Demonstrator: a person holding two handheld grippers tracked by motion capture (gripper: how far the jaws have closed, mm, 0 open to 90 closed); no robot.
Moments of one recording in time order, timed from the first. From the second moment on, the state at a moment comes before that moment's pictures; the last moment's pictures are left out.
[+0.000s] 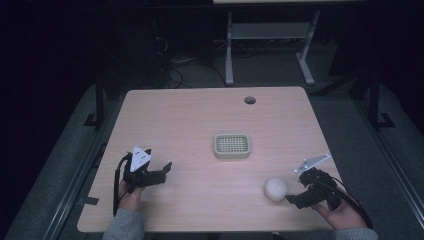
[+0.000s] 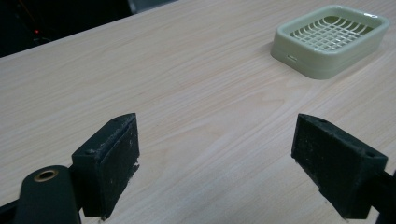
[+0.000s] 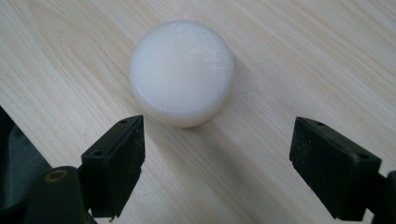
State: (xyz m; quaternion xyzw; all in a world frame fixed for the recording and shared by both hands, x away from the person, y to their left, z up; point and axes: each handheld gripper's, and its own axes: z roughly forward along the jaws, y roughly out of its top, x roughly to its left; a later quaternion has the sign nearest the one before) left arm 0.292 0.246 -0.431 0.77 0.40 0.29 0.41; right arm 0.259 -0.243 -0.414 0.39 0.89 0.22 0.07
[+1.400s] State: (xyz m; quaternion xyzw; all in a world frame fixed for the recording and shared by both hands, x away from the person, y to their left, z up) left arm 0.293 0.248 -0.430 0.76 0.40 0.29 0.42; right arm 0.293 -0.182 -0.430 0.34 0.93 0.13 0.04
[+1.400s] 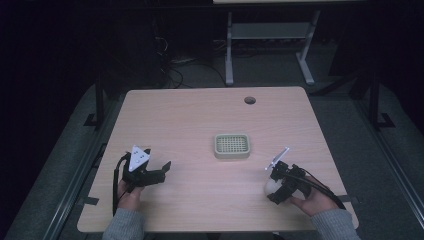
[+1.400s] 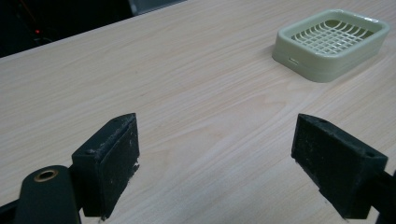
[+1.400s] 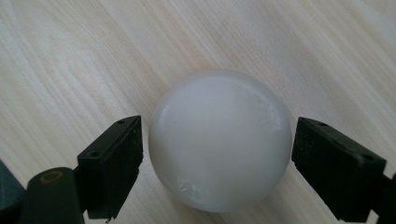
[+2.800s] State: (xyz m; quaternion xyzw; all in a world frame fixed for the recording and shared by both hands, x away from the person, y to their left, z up) left arm 0.293 0.248 -0.430 0.77 0.40 0.29 0.42; right arm 0.300 -0.174 -0.441 0.32 0.94 0.09 0.02
